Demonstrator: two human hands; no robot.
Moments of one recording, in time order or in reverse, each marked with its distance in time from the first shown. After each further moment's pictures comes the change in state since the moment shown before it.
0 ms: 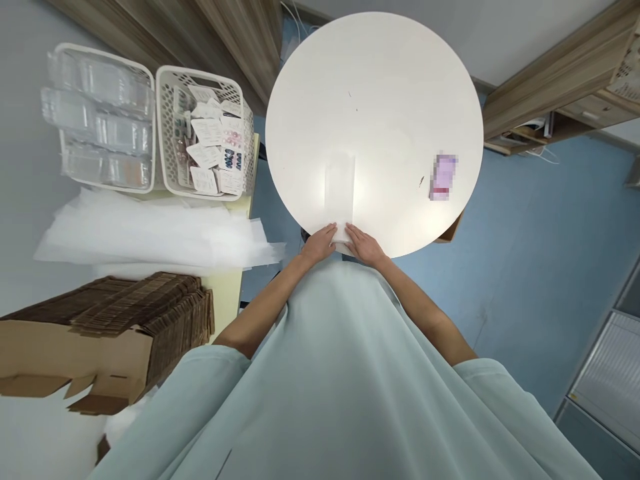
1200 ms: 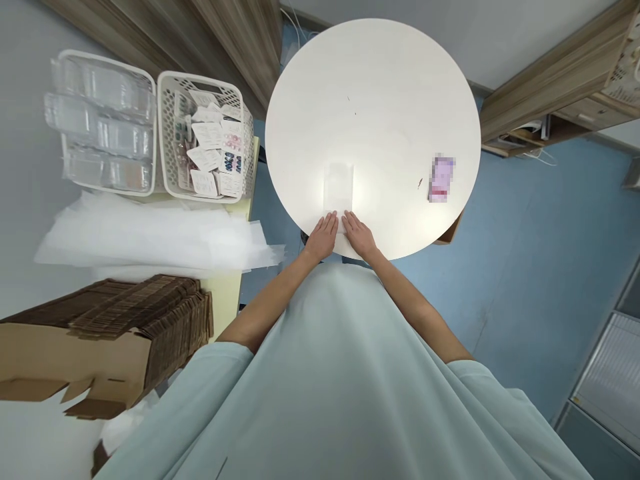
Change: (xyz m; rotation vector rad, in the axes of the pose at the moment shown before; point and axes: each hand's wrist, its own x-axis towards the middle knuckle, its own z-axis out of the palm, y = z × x) left_hand 0.019 -0.001 0.004 0.323 0.040 0.122; right_hand 0.044 0.002 0.008 -0.182 0.104 0.047
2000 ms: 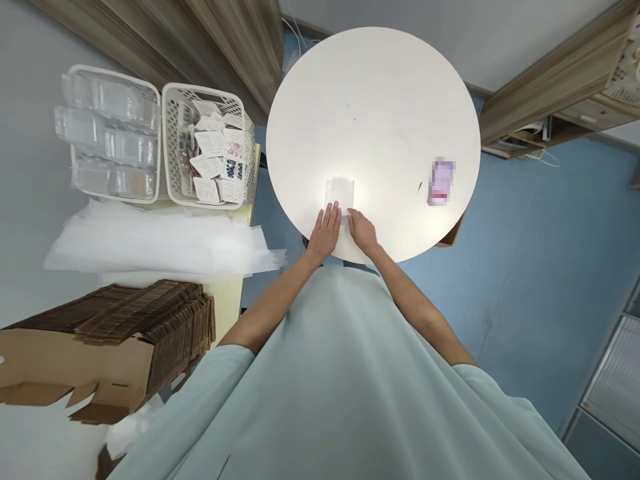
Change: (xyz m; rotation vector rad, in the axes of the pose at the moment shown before) left_hand 0.016 0.016 -0.034 -0.028 0.113 -0.061; right_hand 0.024 -0.010 -0.042 0.232 0.099 0.291
